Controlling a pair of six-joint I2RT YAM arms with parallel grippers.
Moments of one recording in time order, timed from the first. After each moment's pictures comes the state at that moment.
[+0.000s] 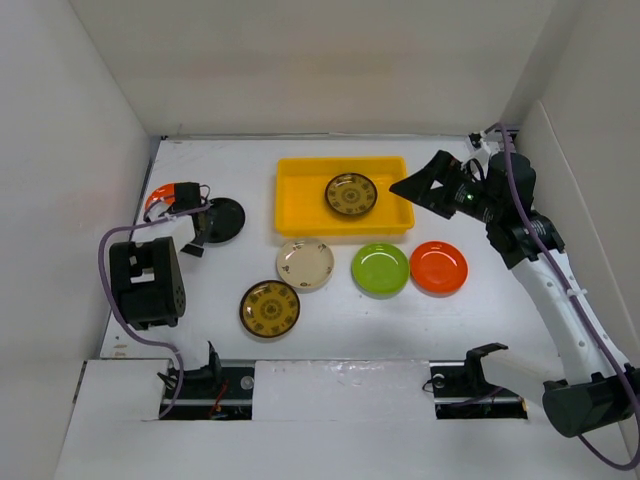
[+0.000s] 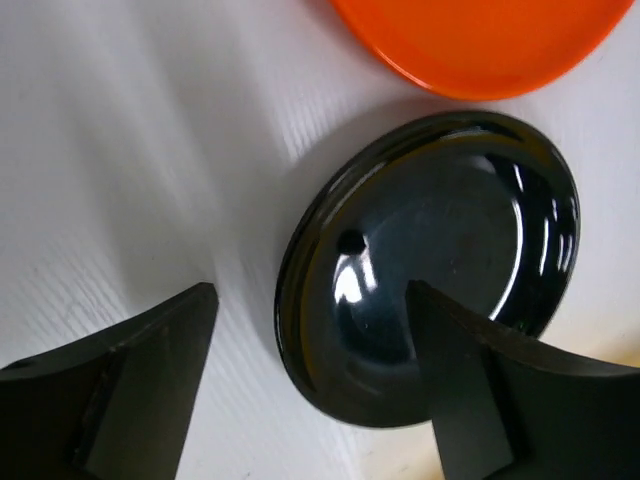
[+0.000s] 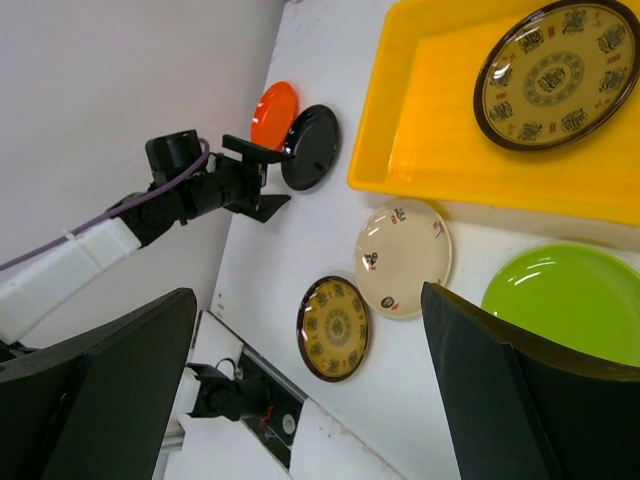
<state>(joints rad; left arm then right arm) 0.11 1.66 0.95 -0.32 -0.30 -1.15 0.26 1.08 1.20 -0.41 -0.46 0.74</state>
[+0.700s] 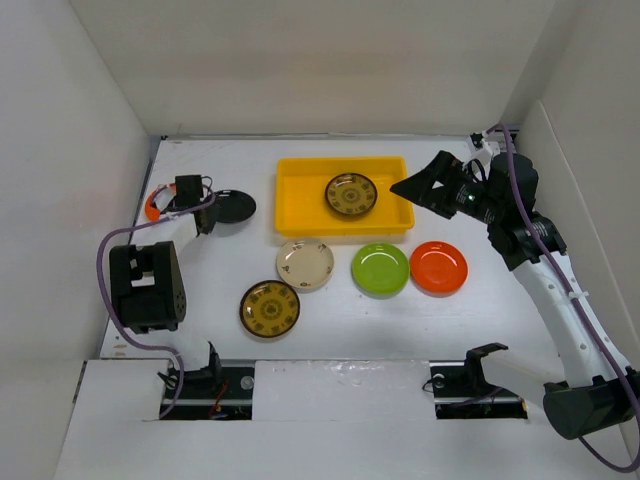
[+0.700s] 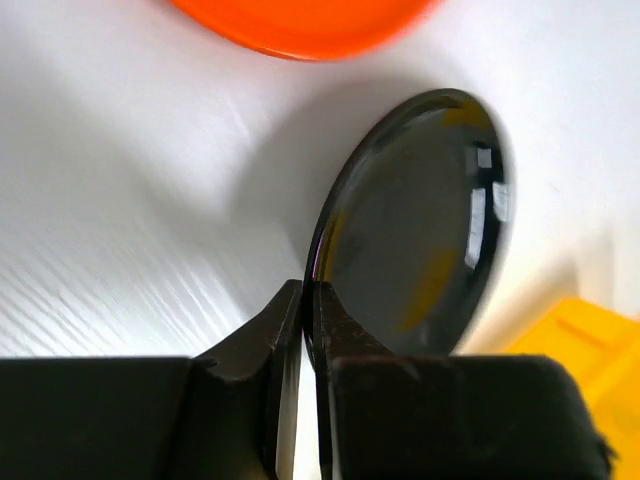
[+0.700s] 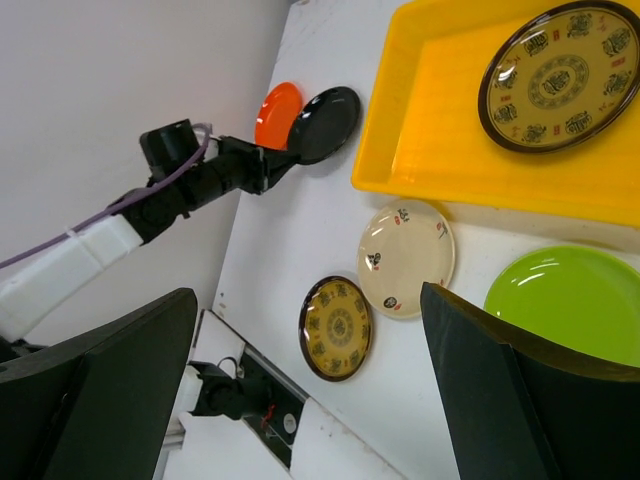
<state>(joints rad) 0.09 1.69 0.98 -0.20 -0.19 -1.10 0.26 1.06 1.19 -0.41 -0.47 0.74</state>
